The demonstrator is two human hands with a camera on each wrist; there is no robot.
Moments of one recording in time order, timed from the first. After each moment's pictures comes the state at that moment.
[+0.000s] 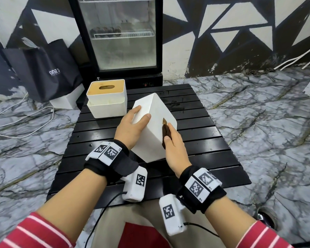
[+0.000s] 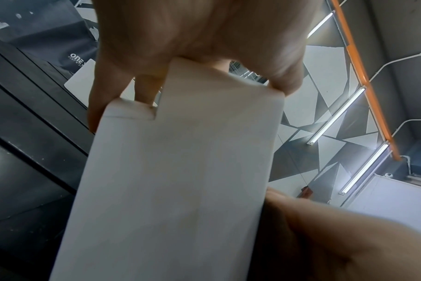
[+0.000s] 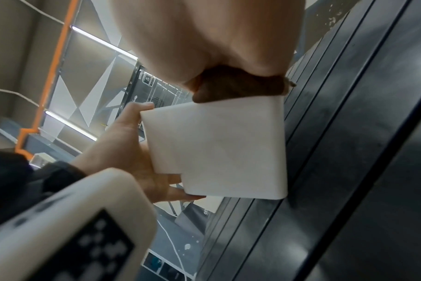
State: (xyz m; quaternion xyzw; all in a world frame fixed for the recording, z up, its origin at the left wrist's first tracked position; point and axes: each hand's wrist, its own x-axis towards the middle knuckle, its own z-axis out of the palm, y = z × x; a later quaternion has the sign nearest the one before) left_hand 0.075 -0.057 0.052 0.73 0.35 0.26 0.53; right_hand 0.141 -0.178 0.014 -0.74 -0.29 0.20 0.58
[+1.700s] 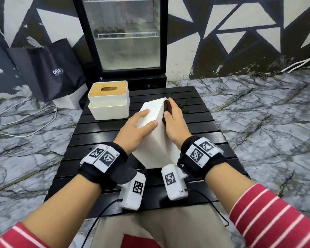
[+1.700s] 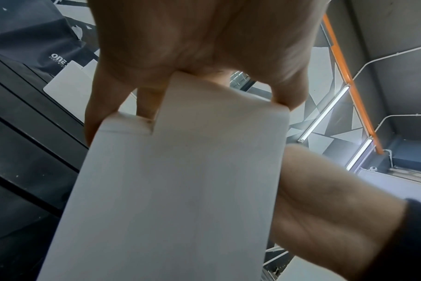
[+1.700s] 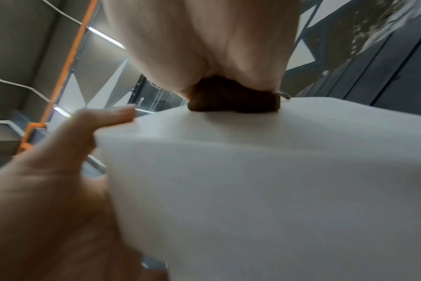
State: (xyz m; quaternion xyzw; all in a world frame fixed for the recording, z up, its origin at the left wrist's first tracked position) left_hand 0.079 -0.051 0.056 0.77 0.32 0.19 0.52; right_hand 0.199 -0.126 0.043 -0.73 -0.33 0.17 0.57
